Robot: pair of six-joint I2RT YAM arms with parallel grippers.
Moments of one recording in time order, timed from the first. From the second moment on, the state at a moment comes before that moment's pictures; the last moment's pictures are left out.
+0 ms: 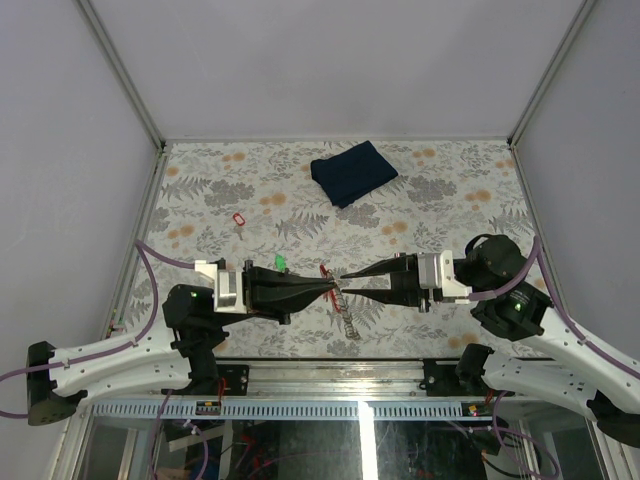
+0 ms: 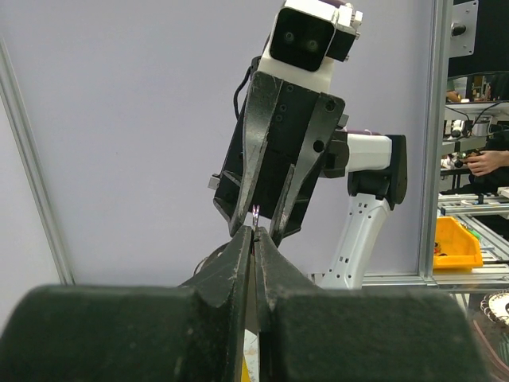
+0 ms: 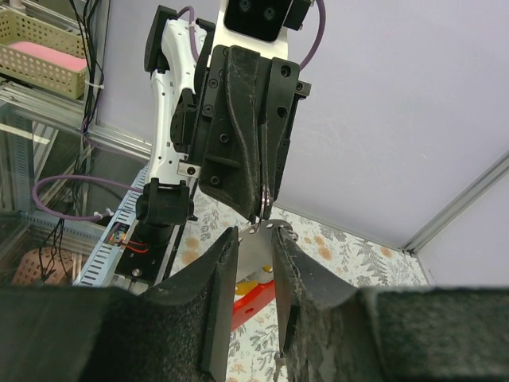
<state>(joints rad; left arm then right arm) -1.17 0.72 0.56 0.80 0.27 -0.08 0.99 0.77 0.96 0.05 -0.69 -0.28</state>
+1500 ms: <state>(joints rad) -1.17 0.70 0.71 0.47 0.29 0.01 0.99 0.85 1.18 -0.33 -0.64 -0.46</state>
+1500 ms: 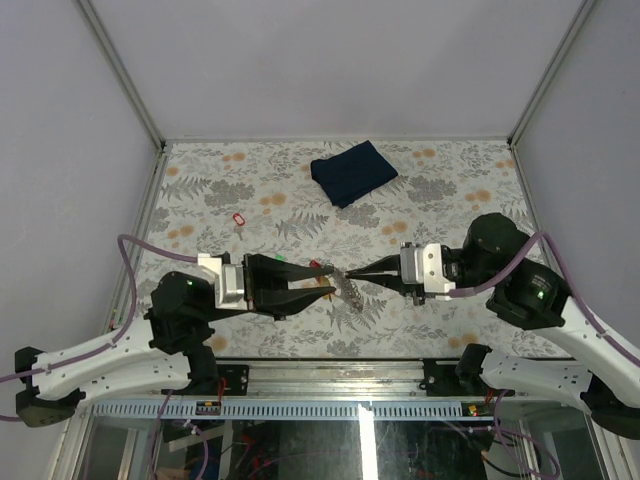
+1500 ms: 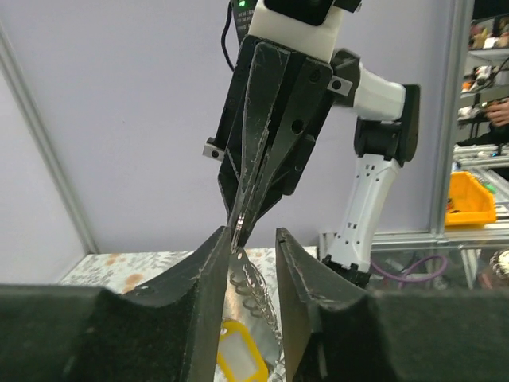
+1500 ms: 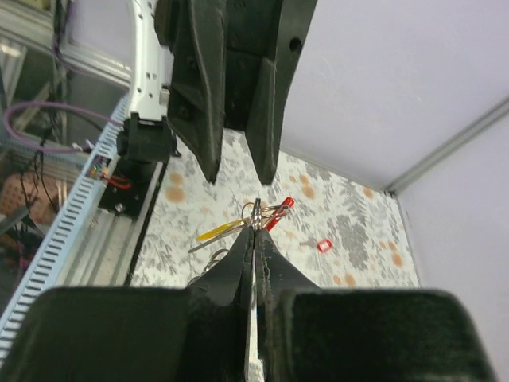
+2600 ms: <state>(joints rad) -1.17 0.87 0.90 -0.01 0.18 0.29 0.99 1.04 1.43 -0.91 -0.44 -0.74</state>
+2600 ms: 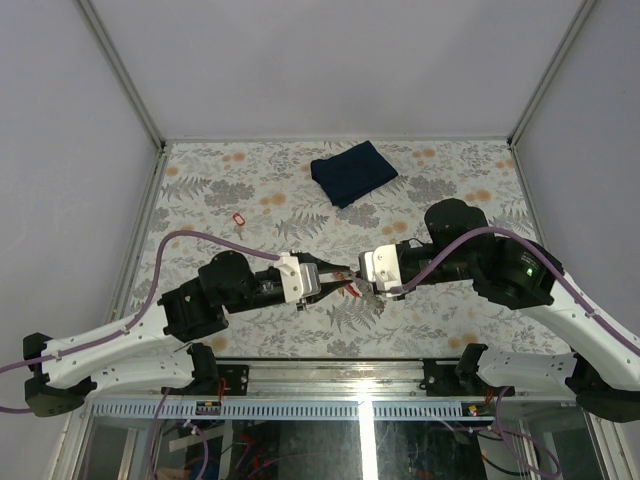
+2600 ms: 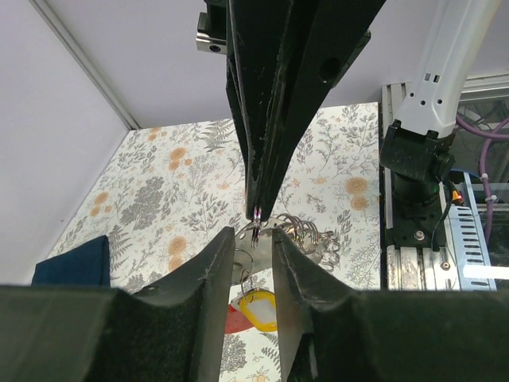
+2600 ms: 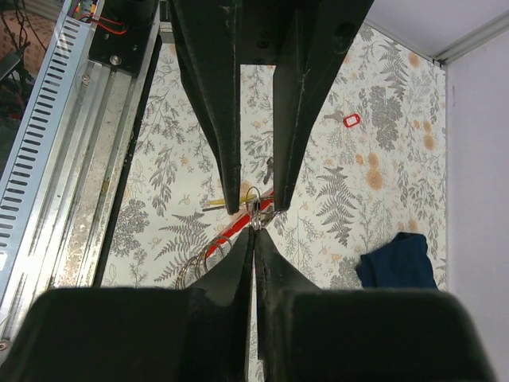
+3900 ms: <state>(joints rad) -1.17 0.74 0.79 0.09 0.19 0.21 1.00 0.90 1.30 -0.65 -0.47 -0.64</state>
